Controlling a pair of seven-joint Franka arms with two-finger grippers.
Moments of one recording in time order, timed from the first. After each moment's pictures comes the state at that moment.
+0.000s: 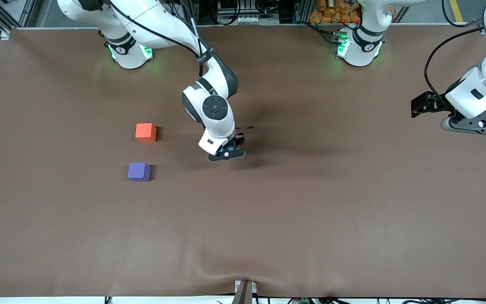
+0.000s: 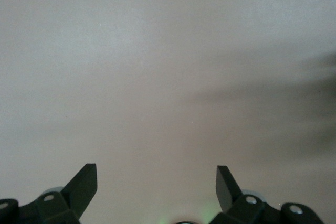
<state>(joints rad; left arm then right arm) -0.04 0.01 -0.06 -1.68 0.03 1.59 0.06 0.76 0.63 -0.03 -1.70 0.08 2.30 0.52</state>
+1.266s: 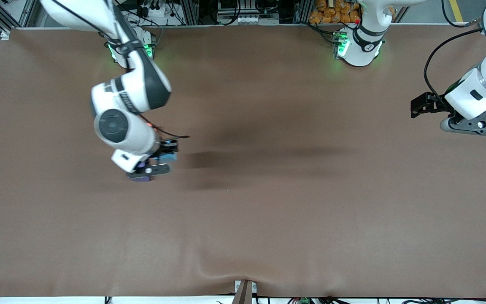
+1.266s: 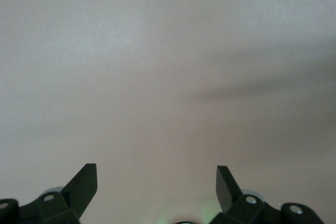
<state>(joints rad) -0.04 0.01 -0.06 -1.68 0.03 1.59 0.06 0.39 0.35 -0.03 -1.74 0.09 1.91 0.19</state>
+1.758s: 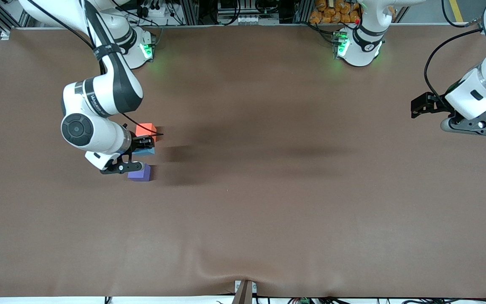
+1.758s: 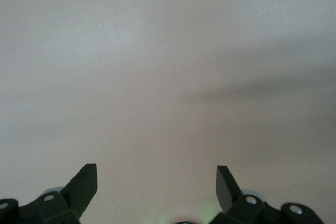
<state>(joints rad) -0.03 0.01 -0.06 -1.68 0.03 1.59 0.06 0.31 0.29 -0.03 -1.90 0.09 1.95 0.13</state>
